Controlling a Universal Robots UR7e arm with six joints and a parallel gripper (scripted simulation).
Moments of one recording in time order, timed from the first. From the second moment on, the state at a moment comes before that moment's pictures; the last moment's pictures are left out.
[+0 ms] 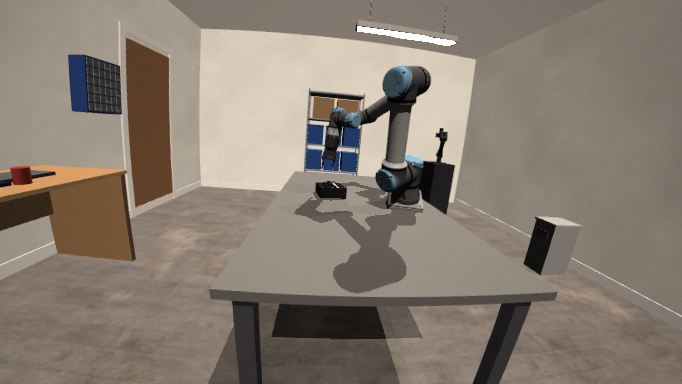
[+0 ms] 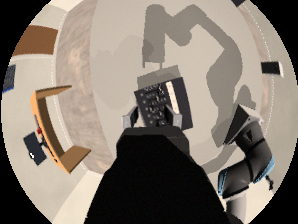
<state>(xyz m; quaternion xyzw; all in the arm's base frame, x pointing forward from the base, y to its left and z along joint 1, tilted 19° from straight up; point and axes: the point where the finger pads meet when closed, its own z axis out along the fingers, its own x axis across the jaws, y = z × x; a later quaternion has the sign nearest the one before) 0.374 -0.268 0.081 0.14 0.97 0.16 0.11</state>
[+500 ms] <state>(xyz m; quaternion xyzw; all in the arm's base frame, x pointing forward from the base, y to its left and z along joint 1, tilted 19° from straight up) 0.368 -0.269 0.094 -0.14 0.97 0.13 0.13</state>
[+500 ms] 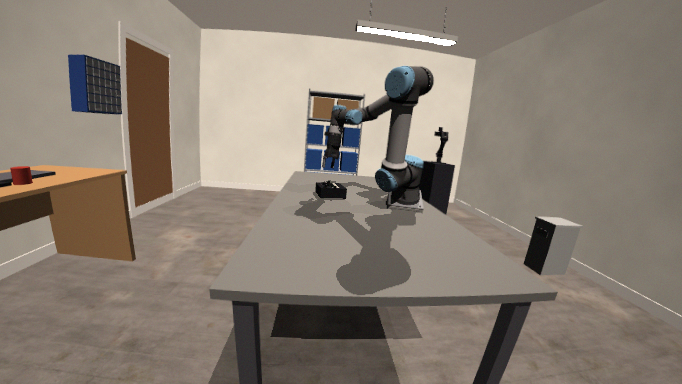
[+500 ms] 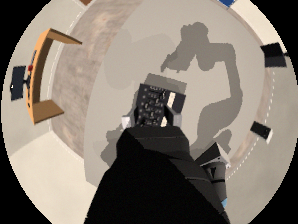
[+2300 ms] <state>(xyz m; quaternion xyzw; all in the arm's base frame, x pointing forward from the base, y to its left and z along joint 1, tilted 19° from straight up) 0.346 -0.250 0.122 -0.63 0.76 0.08 0.15</state>
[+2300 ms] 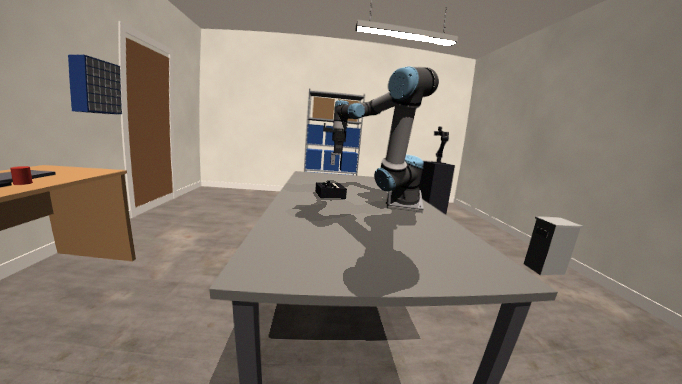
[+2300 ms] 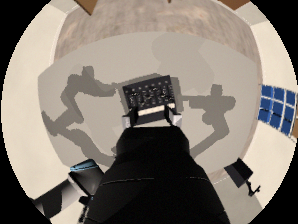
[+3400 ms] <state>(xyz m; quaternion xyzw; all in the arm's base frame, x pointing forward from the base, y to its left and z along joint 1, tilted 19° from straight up) 0.347 -0.250 0.122 -0.64 0.75 0.07 0.15</state>
